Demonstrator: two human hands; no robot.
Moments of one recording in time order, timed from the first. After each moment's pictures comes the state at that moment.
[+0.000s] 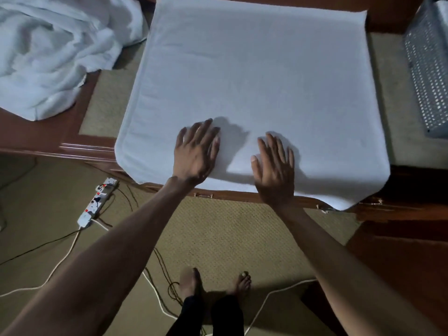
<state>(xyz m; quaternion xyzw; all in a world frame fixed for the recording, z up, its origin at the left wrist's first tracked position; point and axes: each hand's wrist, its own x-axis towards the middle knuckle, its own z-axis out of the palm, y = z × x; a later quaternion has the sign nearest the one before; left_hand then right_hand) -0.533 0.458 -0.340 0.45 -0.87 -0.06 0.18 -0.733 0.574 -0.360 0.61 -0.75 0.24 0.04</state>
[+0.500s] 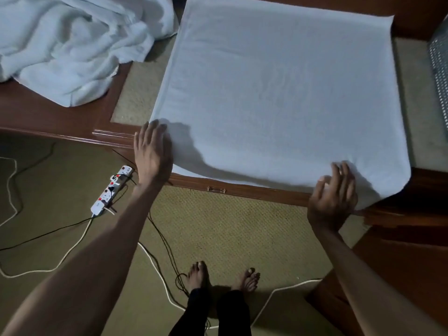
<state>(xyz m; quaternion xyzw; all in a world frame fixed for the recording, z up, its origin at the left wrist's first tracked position) -0.392 0.448 -0.349 0.61 -0.74 -0.10 0.28 -0.753 0.655 -0.362 0.42 -0.87 0.26 0.10</state>
